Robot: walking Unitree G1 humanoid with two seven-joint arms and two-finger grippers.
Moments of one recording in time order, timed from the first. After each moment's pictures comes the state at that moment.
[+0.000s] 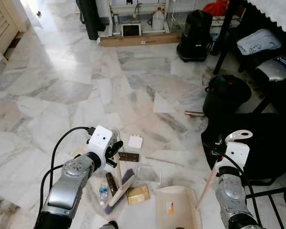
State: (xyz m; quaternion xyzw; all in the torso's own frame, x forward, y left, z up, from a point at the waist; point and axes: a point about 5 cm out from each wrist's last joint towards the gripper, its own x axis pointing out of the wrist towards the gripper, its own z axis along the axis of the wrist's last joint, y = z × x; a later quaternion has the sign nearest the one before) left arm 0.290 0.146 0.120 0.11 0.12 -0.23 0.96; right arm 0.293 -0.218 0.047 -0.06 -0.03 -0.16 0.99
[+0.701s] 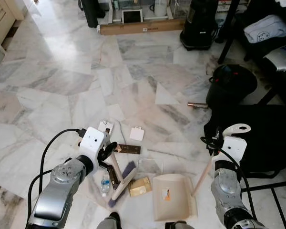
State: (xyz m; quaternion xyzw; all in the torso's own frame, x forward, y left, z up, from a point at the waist) left arm 0.270 0.157 0.127 0.11 0.12 -0.22 0.96; right arm 0.306 -0.207 0.063 -0.05 -0.07 -0.16 0.98
